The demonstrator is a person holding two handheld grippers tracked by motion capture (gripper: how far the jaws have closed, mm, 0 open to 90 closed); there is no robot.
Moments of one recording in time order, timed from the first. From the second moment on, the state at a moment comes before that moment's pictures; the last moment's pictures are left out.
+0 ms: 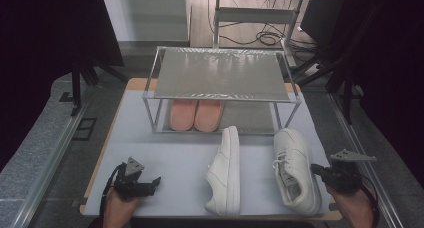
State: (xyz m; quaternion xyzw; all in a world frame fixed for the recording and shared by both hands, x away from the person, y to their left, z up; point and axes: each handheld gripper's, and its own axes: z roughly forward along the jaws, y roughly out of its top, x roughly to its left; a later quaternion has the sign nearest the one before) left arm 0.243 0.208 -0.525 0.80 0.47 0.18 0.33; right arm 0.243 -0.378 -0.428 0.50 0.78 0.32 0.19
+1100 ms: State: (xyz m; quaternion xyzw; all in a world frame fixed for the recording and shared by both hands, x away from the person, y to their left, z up) left arm 0.243 0.208 -0.525 0.80 0.47 0.18 0.33; right arm 0.243 -0.423 -0.436 0.55 0.75 0.31 0.19
